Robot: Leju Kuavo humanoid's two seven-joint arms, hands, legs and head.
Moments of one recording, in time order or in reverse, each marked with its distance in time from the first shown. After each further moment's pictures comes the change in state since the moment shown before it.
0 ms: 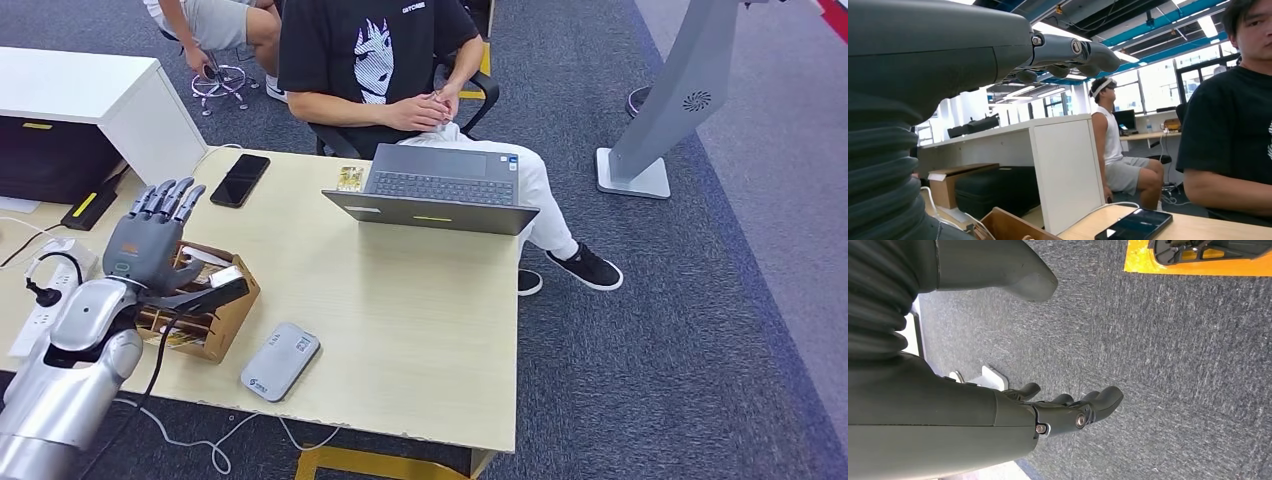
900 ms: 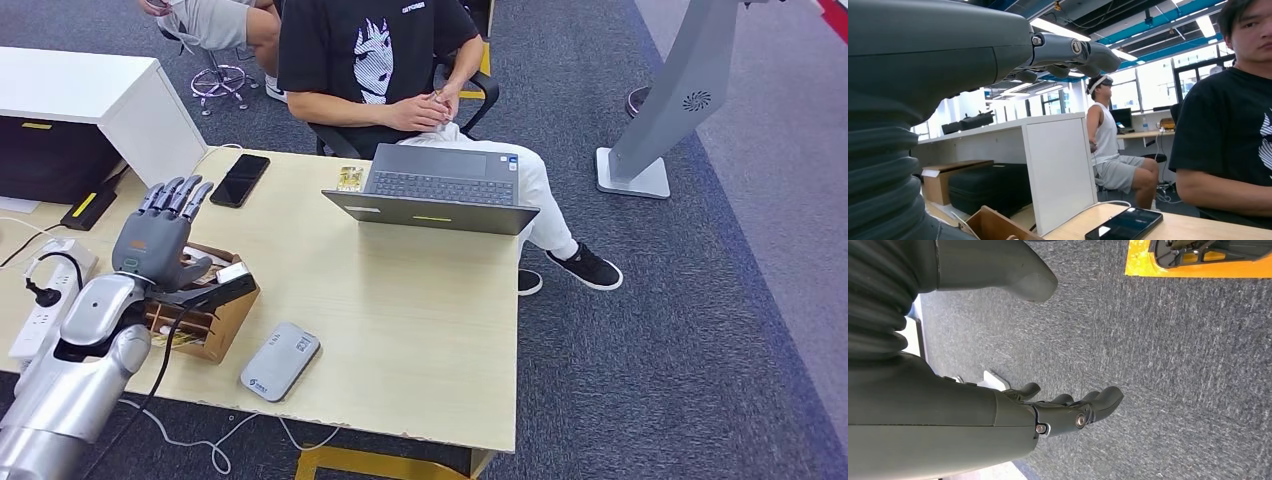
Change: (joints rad) left arm -0.029 -0.014 -0.026 0.029 0.017 0.006 0.000; right arm 0.002 0.000 -0.017 0.000 -0.009 0.005 -0.003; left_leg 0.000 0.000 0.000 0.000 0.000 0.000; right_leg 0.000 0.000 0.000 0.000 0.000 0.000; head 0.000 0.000
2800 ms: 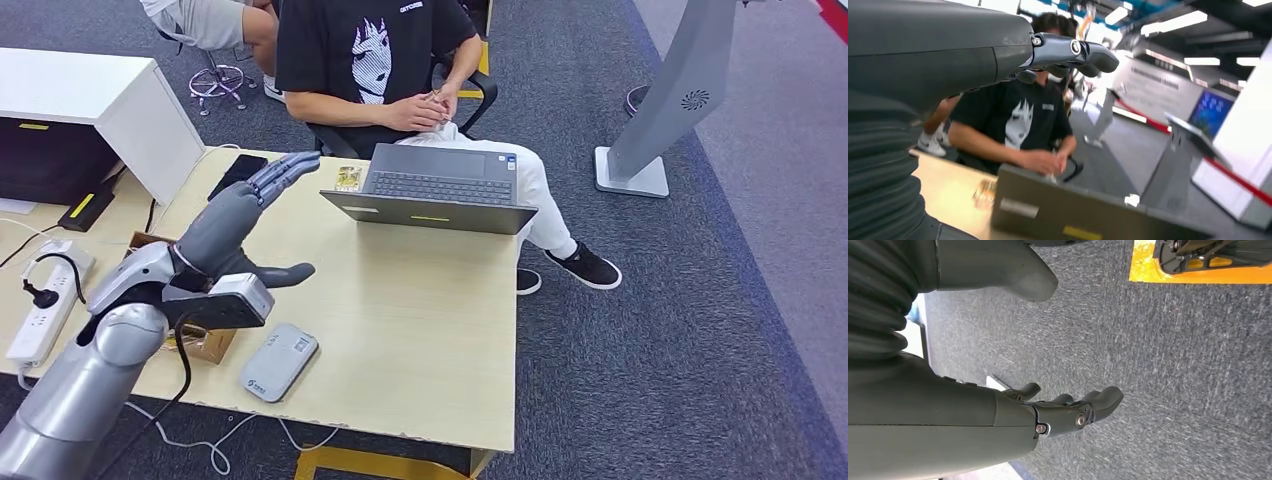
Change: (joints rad) left arm -0.066 -0.005 -0.195 -0.441 0.722 -0.396 -0.216; right arm 0.008 0.005 -0.051 0.000 0.031 0.017 -0.007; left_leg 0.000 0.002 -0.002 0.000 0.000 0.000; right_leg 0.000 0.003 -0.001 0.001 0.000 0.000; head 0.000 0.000
